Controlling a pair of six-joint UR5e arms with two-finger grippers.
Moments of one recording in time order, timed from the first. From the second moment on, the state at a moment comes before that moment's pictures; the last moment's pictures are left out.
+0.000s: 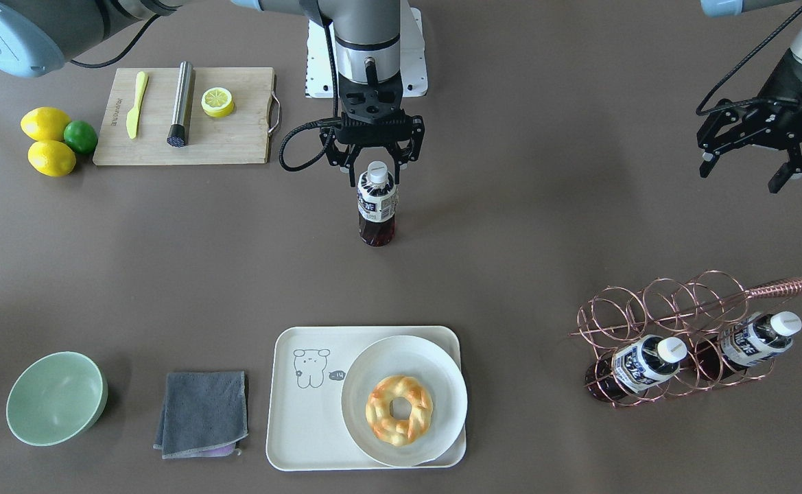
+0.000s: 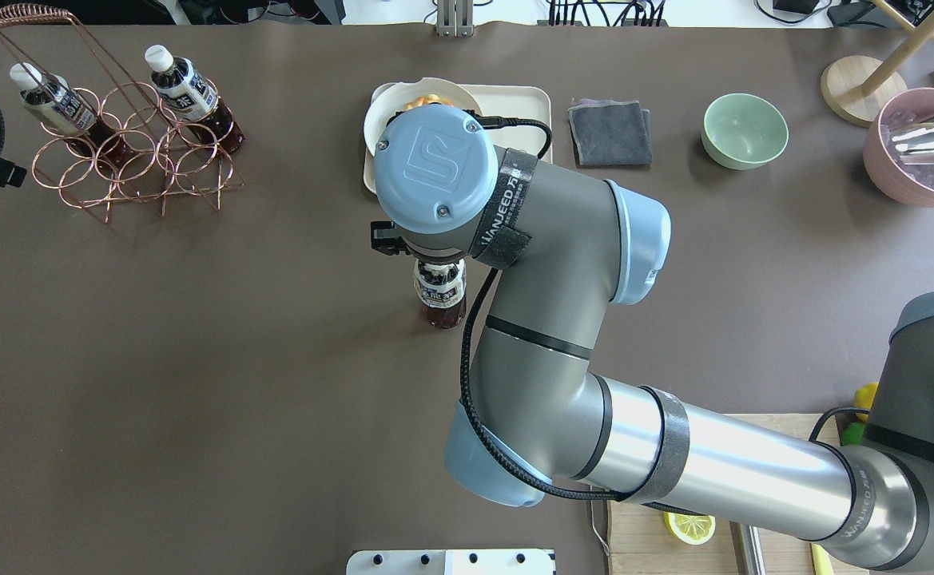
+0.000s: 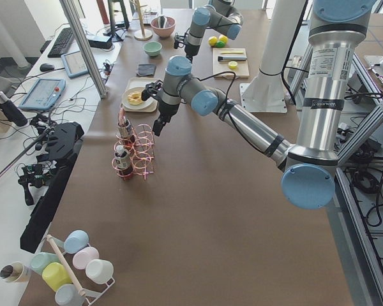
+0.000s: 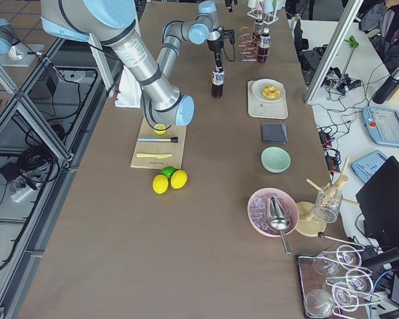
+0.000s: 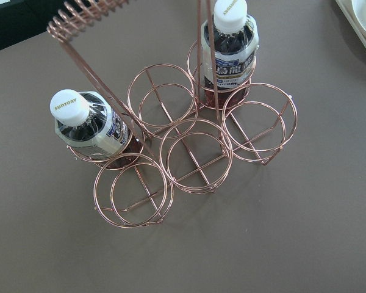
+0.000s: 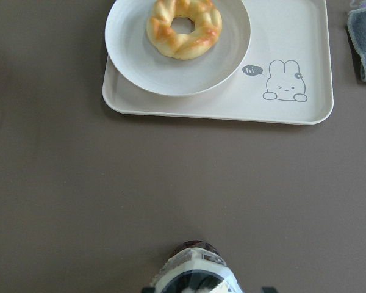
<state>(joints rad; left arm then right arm) -1.15 -1.66 -2.09 -1.66 -2.10 -0.36 0.49 -0.65 1.73 -1.82 1.65 1.19</state>
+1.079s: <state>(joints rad) -1.15 -1.62 -2.09 -1.72 -2.10 -0.36 0.54 -0.64 1.76 -1.82 1.68 1.20</state>
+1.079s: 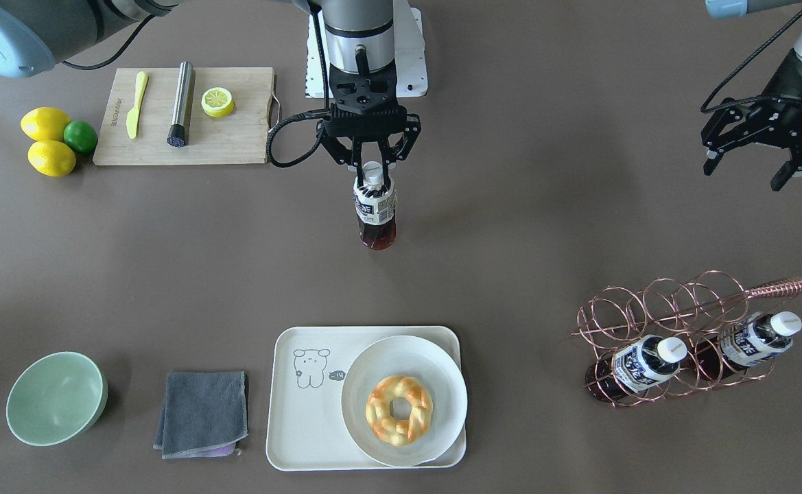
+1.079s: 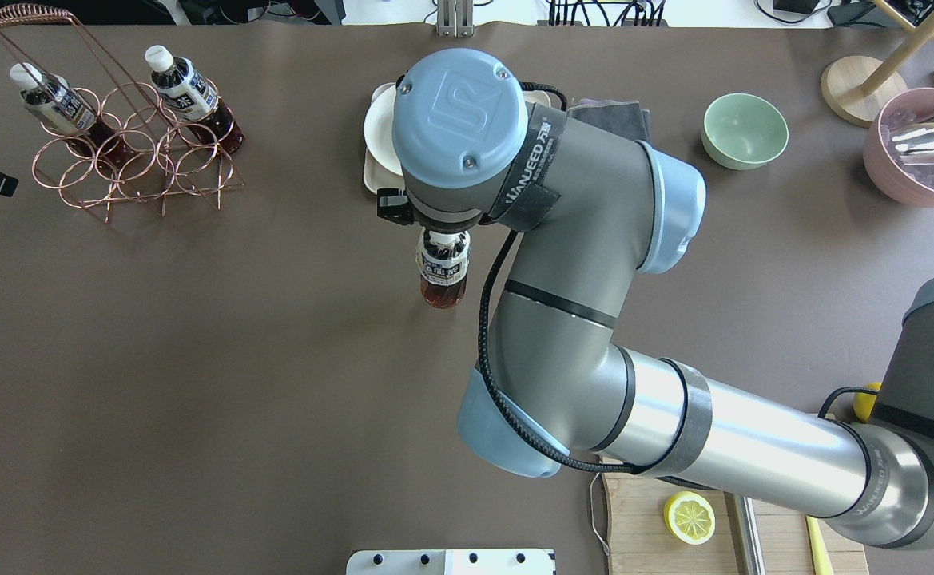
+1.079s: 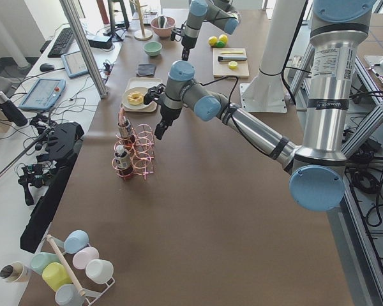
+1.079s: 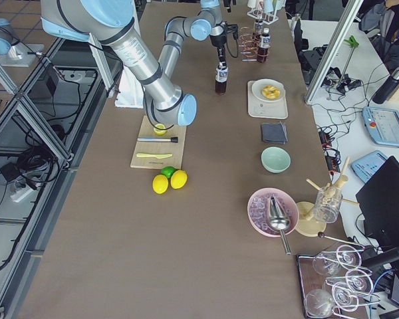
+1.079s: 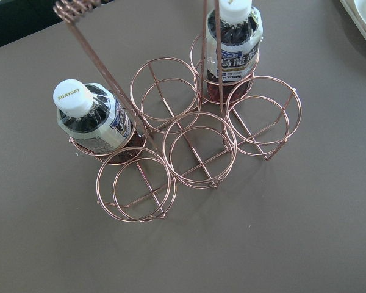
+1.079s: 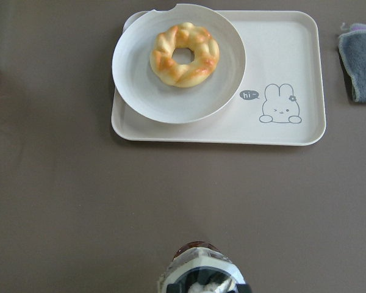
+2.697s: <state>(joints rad) -1.47 -1.34 -2.16 -1.91 -2.38 -0.34 0.91 -0.53 1.22 -1.49 1.90 0.95</state>
